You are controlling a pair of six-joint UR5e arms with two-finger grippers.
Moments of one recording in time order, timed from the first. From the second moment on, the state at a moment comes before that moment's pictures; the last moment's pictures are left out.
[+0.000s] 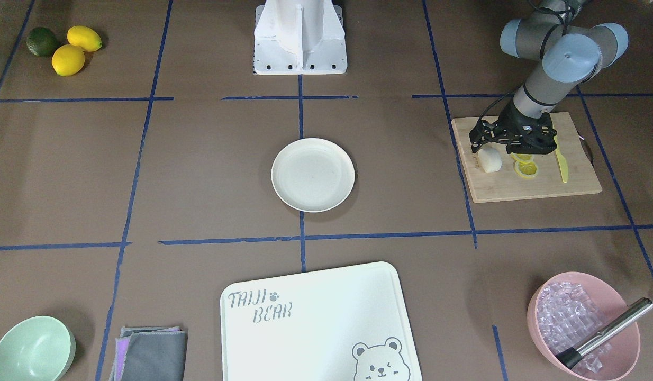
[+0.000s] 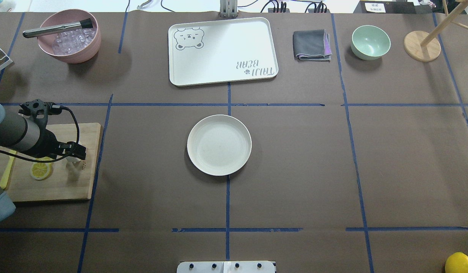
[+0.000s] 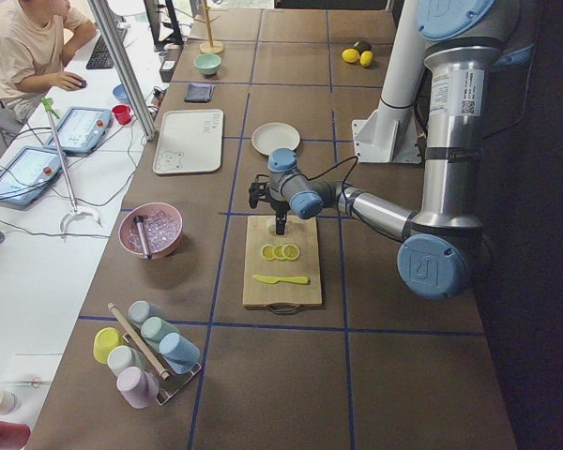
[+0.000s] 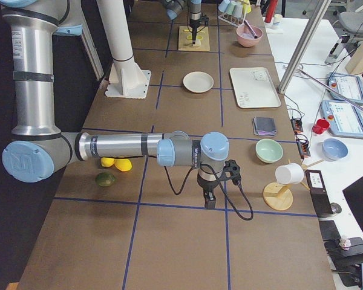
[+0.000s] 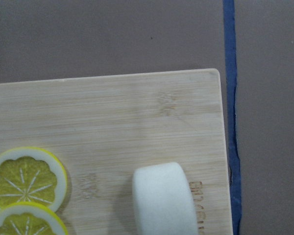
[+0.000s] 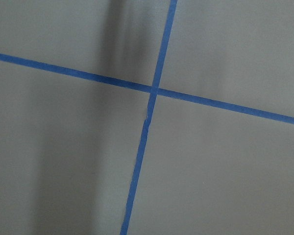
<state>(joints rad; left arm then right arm) -0.76 -1.58 -1.80 -2.03 -2.07 -0.99 1.54 -1.60 1.67 -1.62 2.27 -0.16</state>
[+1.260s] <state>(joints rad) -0.70 -1.95 -1.85 -1.67 -2.05 -1.10 1.54 -1.60 1.67 -1.62 2.28 -0.16</state>
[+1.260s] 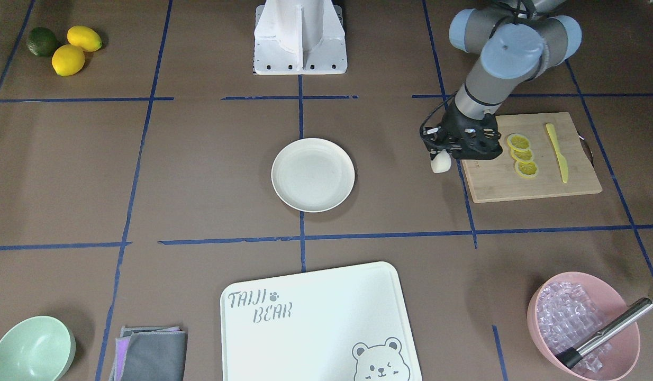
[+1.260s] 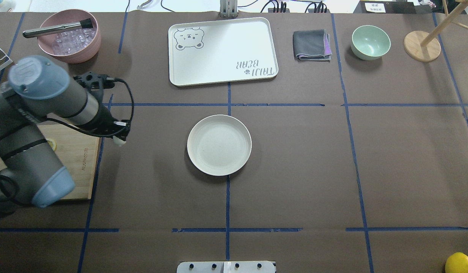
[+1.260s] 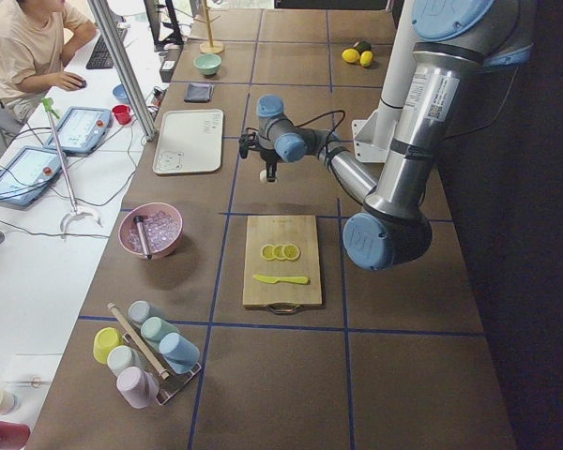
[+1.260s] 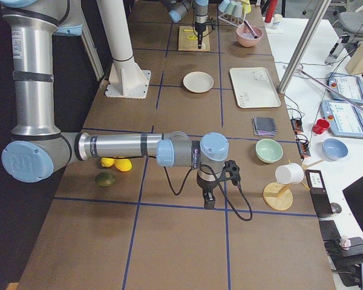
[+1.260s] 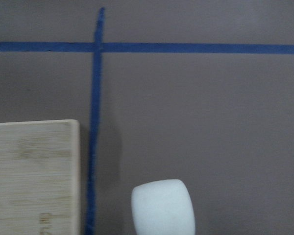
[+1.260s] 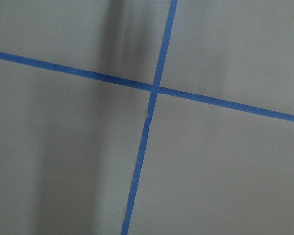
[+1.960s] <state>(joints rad) -0.48 -2.39 -1.49 -1.64 -1.86 -1.29 1.54 -1.60 1.67 -1.62 2.28 -0.16</state>
